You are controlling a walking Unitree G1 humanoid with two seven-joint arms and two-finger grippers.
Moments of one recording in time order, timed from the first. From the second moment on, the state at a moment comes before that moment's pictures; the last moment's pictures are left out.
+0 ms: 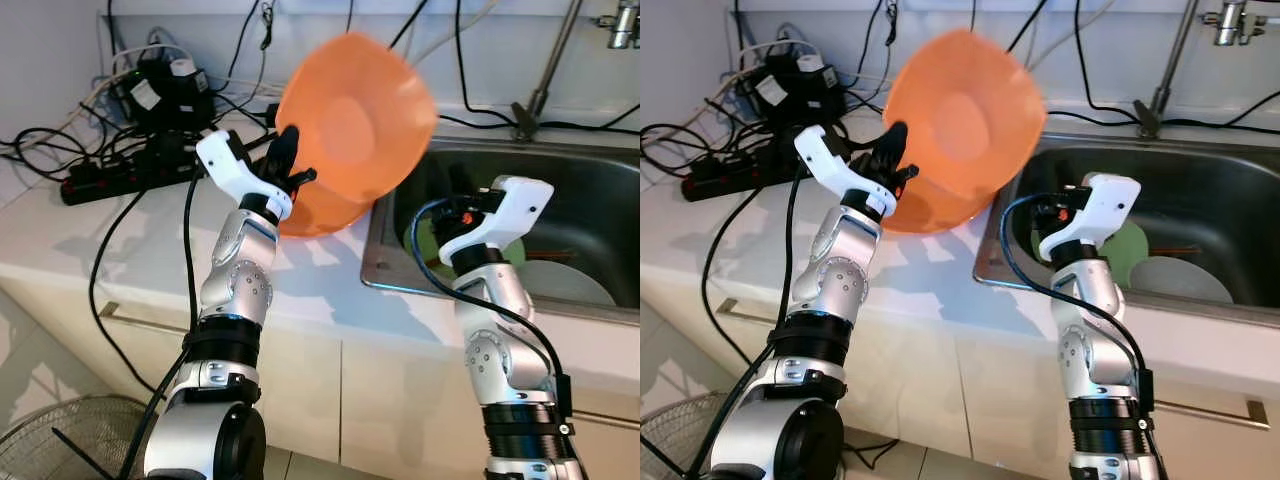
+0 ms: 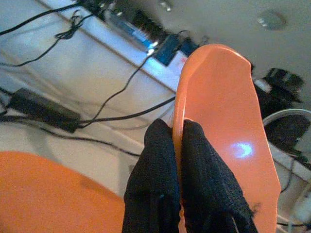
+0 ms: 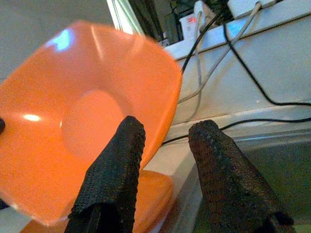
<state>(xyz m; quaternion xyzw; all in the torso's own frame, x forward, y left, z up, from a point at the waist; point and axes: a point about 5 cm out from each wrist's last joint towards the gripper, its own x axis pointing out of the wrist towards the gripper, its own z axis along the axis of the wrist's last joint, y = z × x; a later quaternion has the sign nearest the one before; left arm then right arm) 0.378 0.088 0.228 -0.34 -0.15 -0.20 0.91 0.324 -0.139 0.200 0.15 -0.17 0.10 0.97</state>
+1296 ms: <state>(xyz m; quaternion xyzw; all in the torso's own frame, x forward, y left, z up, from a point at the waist) 0.364 0.072 0.226 -0.35 -0.14 -0.27 0.89 0.326 -0.142 0.194 0.19 -0.15 0.08 0.97</state>
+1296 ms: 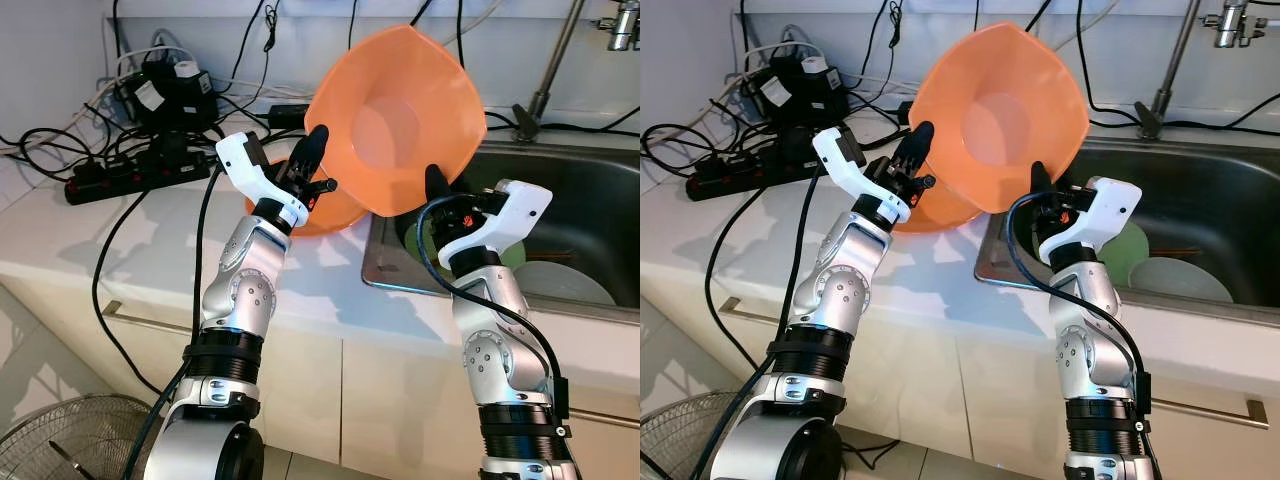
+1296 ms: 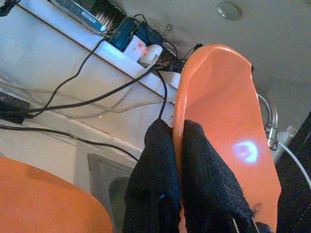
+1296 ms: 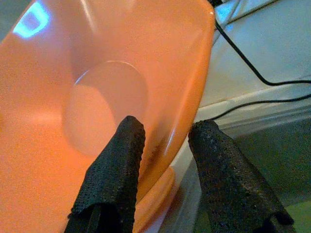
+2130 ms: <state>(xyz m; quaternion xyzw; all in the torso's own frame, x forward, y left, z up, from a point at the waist) 0.360 0.067 0.209 -0.32 -0.11 -0.28 0.90 0.327 -0.146 0.189 0.30 -0.14 0.07 0.94</state>
